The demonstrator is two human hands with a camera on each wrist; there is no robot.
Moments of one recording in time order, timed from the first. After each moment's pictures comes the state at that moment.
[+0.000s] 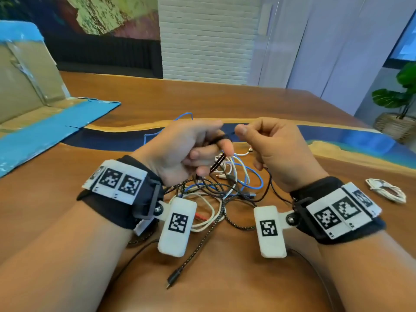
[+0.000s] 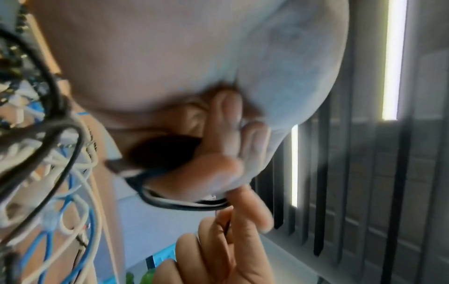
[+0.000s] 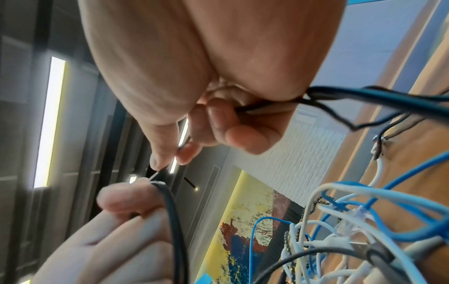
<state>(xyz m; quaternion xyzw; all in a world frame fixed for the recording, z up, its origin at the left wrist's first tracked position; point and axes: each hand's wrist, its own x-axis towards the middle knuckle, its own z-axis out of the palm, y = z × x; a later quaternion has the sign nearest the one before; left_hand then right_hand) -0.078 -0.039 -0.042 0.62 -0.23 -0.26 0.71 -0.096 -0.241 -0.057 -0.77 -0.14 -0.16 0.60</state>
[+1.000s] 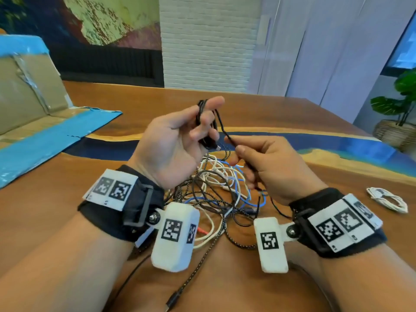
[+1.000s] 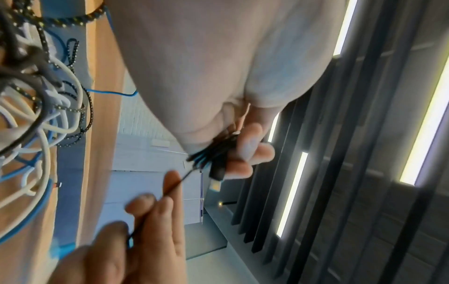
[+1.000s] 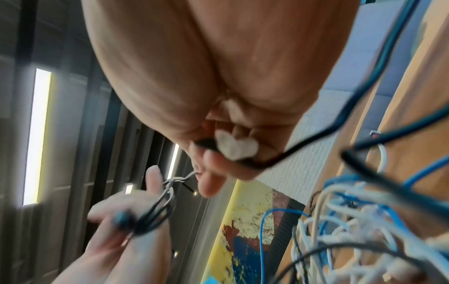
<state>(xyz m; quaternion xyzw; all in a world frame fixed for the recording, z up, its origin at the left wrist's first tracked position) -0.080 -0.040 -0.030 0.37 -0.22 -0.17 0.89 -0.097 -0.236 -0.060 -0.74 -0.13 -0.06 0.65</state>
